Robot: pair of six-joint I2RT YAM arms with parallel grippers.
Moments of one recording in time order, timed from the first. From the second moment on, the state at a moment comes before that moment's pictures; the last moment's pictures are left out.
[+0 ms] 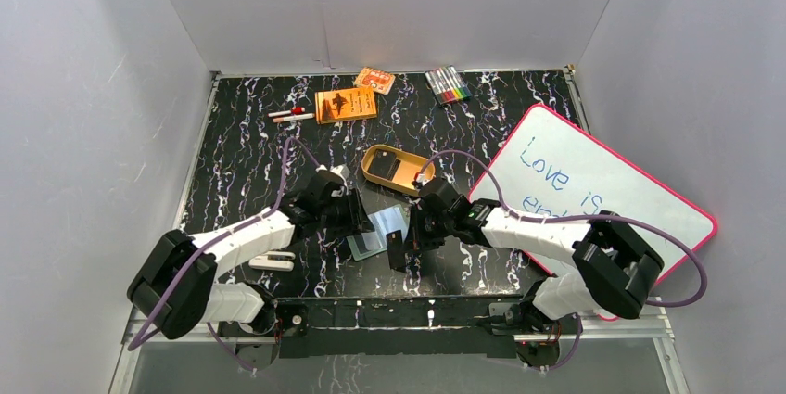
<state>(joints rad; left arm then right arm) -0.66 1.29 0.58 -0.16 0.20 -0.80 0.93 1.37 0.68 -0.21 -0.24 0.78</state>
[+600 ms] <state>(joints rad) -0.66 1.28 0.58 -0.24 0.02 -0.77 0.93 1.29 0.72 -0.23 -0.20 0.74</state>
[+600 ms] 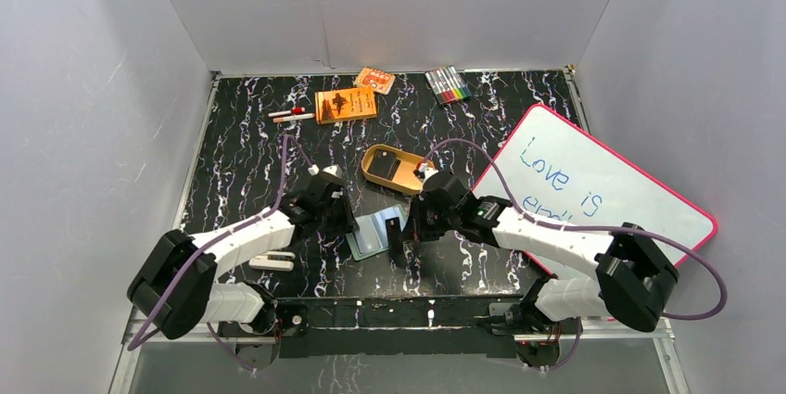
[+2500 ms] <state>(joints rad) -0.66 1.21 0.49 -0.26 -0.07 -0.88 0.81 1.56 0.68 0.16 -0.43 0.78</state>
